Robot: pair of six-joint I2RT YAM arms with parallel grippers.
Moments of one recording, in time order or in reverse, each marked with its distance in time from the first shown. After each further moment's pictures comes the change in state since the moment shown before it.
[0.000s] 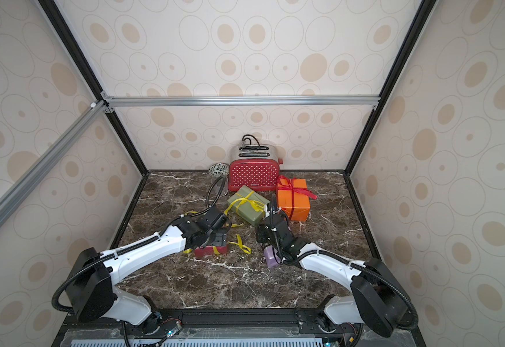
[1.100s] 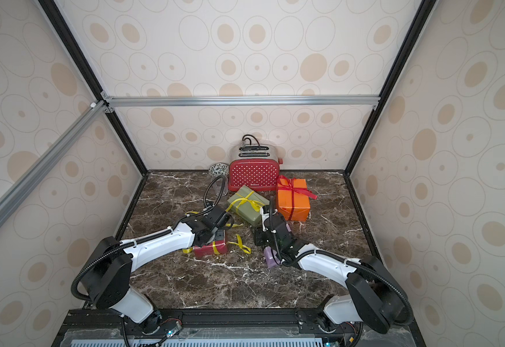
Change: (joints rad) left arm 0.055 0.089 -0.050 0.157 -0.100 -0.092; right arm 0.001 0.006 -0.039 0.088 -0.119 -0.028
